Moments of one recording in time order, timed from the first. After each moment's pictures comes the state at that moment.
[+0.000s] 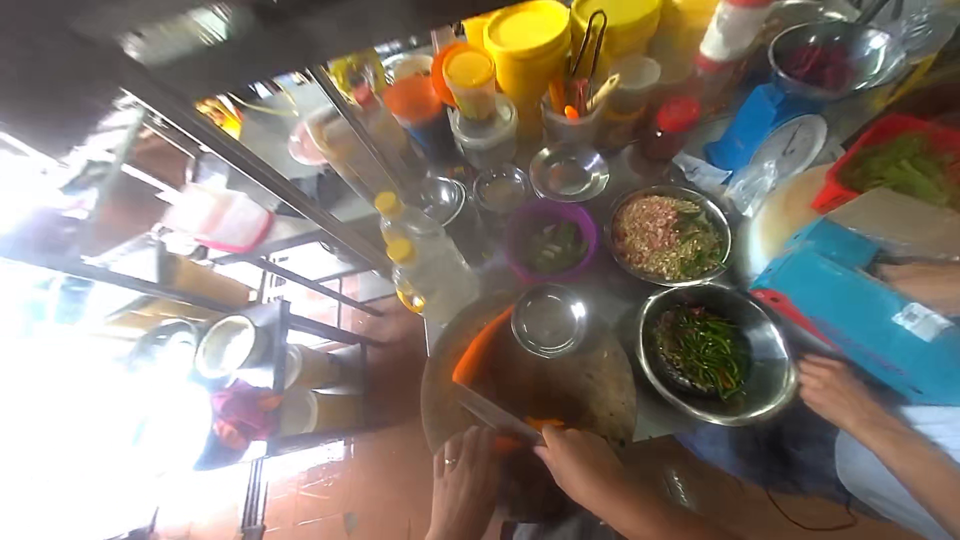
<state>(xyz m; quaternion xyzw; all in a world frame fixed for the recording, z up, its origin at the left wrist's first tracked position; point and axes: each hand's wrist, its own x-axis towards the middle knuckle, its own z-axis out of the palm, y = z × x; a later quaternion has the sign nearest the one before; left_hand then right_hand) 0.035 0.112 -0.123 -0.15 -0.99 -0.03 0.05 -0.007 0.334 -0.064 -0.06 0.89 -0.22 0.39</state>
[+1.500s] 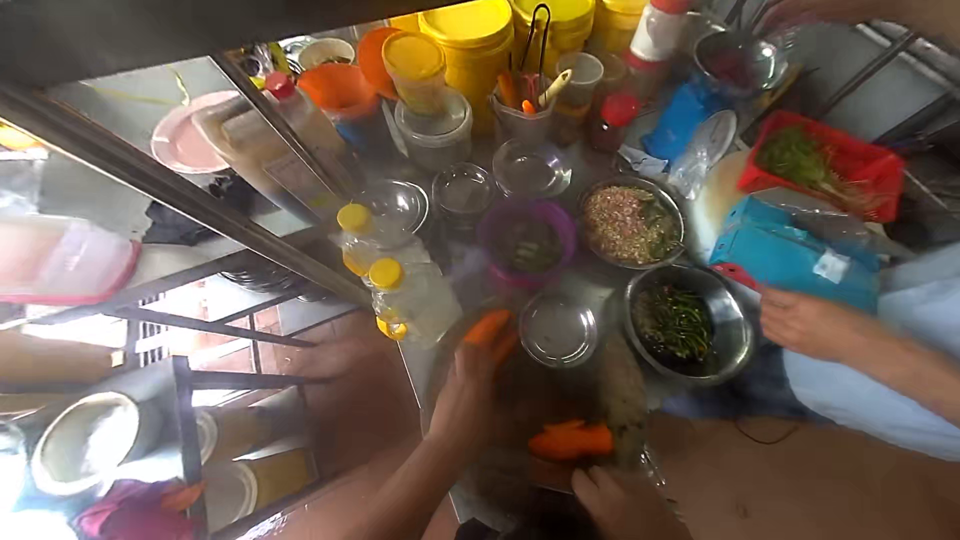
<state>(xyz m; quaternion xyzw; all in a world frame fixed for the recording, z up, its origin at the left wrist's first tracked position) -0.148 0.108 -0.084 -0.20 -0.95 -0.14 -0.20 0.071 0.297 -0.071 -0.08 0.98 -0.09 0.13</state>
